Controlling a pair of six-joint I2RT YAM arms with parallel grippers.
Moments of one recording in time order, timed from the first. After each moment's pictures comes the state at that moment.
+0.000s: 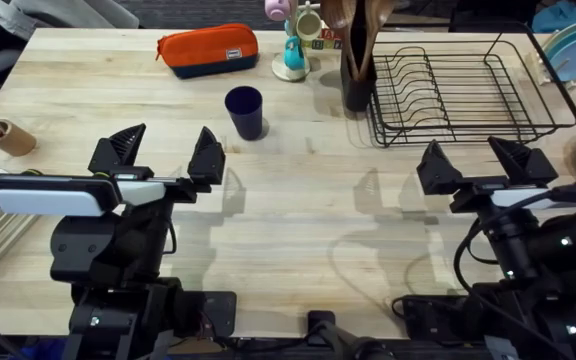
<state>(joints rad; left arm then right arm) 0.00 0.00 0.01 -0.02 0.01 0.00 0.01 0.00 0.01 -0.10 -0.02 0.01</state>
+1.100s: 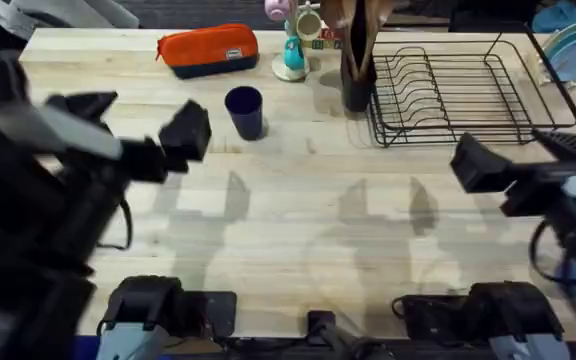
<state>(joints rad) 0.00 0.35 0.54 -0.41 0.04 0.06 0.01 0.19 0.48 -0.56 -0.01 0.01</state>
